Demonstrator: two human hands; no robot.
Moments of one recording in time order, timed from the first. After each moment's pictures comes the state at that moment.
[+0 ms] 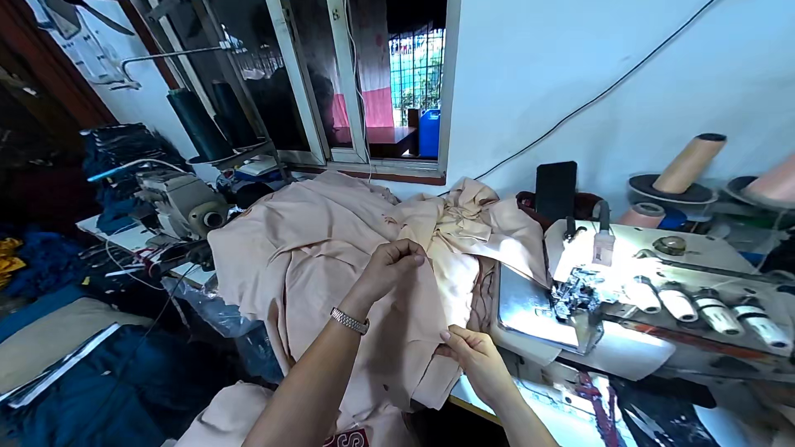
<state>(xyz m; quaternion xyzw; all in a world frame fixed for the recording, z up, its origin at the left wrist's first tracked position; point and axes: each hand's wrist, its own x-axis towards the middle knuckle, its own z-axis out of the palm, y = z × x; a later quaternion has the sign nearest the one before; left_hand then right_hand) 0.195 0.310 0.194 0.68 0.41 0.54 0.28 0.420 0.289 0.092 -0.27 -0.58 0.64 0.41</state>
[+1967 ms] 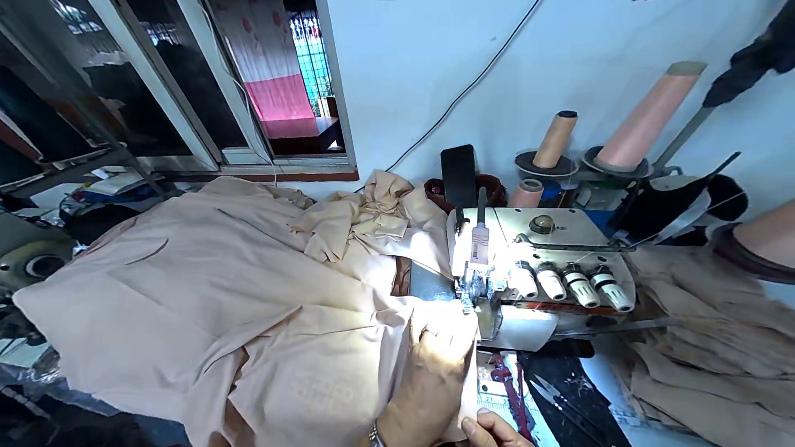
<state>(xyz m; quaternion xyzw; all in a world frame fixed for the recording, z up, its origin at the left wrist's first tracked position) 0.415 0.289 0.108 0.78 0.50 0.34 -0.12 0.541 0.203 0.064 -0.40 -0.44 0.54 0.59</state>
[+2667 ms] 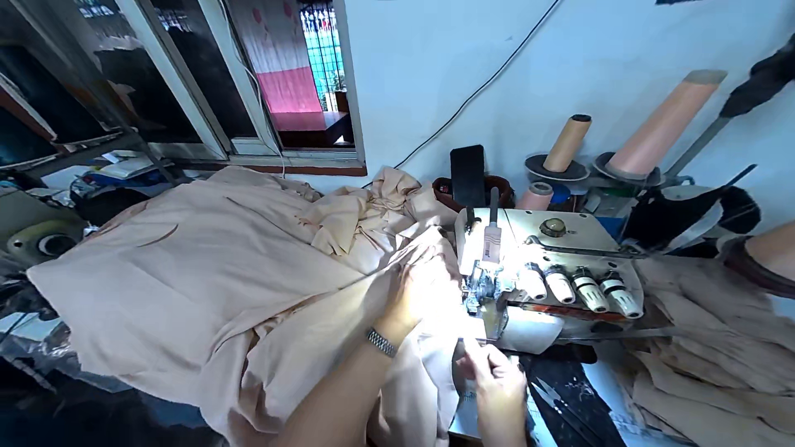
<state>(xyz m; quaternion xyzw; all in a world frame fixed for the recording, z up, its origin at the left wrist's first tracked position) 0.364 0.364 0.141 0.75 0.52 0.40 0.13 0.510 0.279 0.089 -0.50 -0.47 0.34 0.64</state>
